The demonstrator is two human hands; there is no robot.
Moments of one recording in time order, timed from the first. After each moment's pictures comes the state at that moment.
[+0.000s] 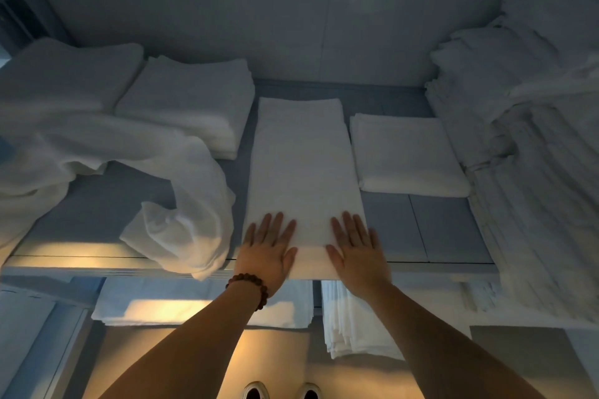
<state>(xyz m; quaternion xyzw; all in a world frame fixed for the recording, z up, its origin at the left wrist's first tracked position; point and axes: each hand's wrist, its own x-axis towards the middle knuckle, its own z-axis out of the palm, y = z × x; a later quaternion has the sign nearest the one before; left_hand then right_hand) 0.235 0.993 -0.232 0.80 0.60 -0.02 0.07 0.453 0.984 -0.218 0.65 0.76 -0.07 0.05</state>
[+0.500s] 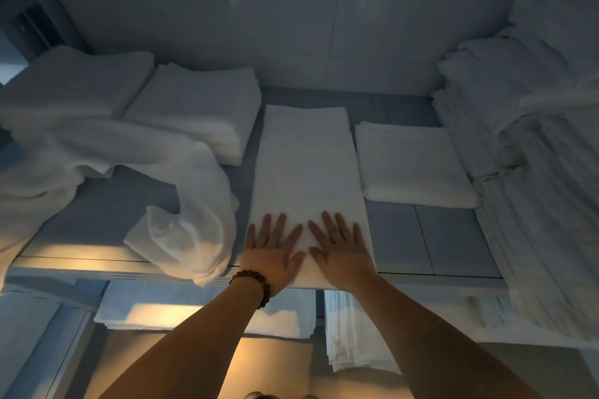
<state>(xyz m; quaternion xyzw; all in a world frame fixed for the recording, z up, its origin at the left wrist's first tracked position) 0.240 1.005 -0.226 0.79 0.61 -0.01 0.11 0.425 1.014 -0.207 0.59 0.80 -0.10 0.07</state>
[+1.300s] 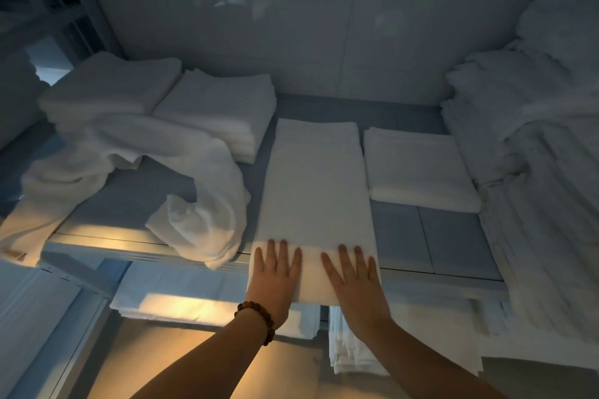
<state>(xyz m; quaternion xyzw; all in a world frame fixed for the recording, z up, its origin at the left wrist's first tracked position) 0.257 0.930 -0.212 0.78 0.61 -0.14 0.03 0.442 0.929 -0.206 0.56 0.82 -0.02 0.12</state>
